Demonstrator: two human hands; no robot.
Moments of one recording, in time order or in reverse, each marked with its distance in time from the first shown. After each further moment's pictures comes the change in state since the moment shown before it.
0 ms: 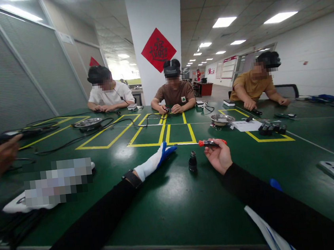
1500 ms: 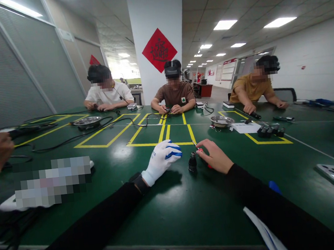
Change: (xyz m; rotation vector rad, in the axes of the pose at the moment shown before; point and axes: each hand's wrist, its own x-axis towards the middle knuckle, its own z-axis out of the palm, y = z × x) left_hand -0.021 0.035 0.022 0.523 0.380 0.656; right_hand -0.010 -0.020 0.006 -1.543 -0.560 -0.724
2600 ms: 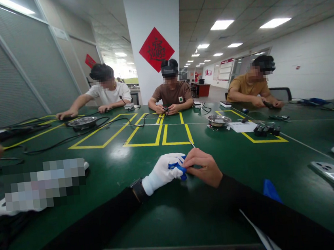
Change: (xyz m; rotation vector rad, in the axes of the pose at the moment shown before) left_hand -0.007 0.034 0.016 -0.537 -0.145 0.079; right_hand -0.013 -0.048 0.022 0.340 0.117 -0.466
